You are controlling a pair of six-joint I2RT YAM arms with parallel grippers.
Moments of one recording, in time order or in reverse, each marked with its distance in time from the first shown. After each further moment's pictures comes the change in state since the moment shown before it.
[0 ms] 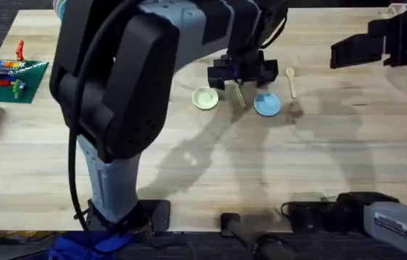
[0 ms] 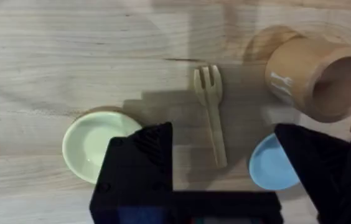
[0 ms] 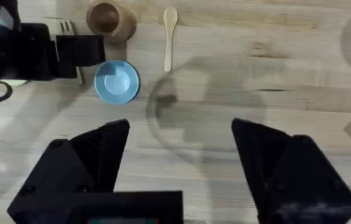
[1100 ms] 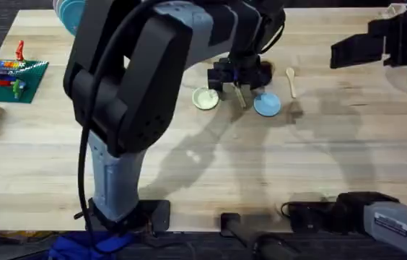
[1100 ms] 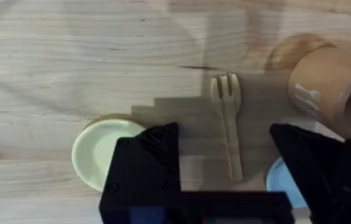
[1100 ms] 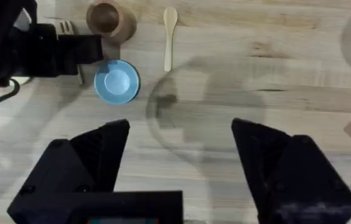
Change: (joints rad) left arm 0.000 0.044 0.003 -0.002 -0.052 0.000; right arm 0.000 0.000 0.000 0.000 0.000 0.000
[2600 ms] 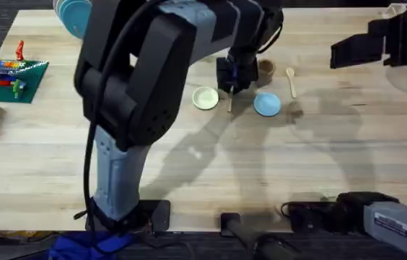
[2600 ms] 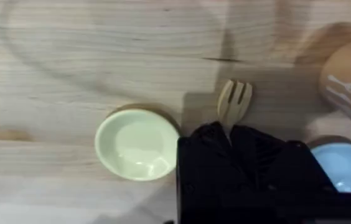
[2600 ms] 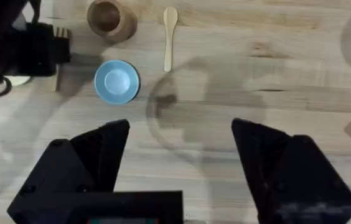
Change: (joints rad) left arm 0.012 0.041 0.075 -0.137 -0.021 0.013; right arm 0.000 0.000 0.000 0.000 0.000 0.000
